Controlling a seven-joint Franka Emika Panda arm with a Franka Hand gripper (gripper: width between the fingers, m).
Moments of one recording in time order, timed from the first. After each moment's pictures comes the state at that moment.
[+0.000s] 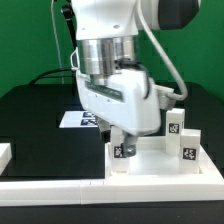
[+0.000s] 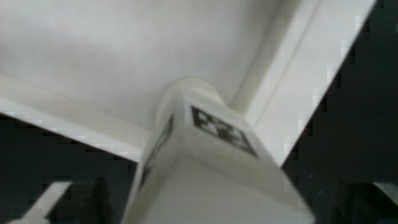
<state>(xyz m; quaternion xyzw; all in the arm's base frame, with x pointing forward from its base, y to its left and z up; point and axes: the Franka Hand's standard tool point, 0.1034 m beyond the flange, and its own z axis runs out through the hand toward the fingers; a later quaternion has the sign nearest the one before) 0.628 0.004 0.070 -0.88 0.48 -0.04 0.05</state>
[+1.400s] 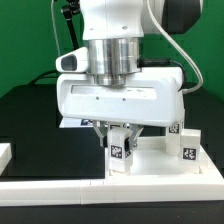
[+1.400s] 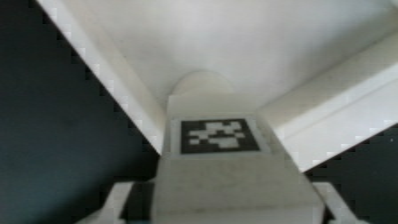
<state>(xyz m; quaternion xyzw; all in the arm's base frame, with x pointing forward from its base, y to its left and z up) 0.629 0.004 0.071 -0.95 0.31 -0.05 0.03</state>
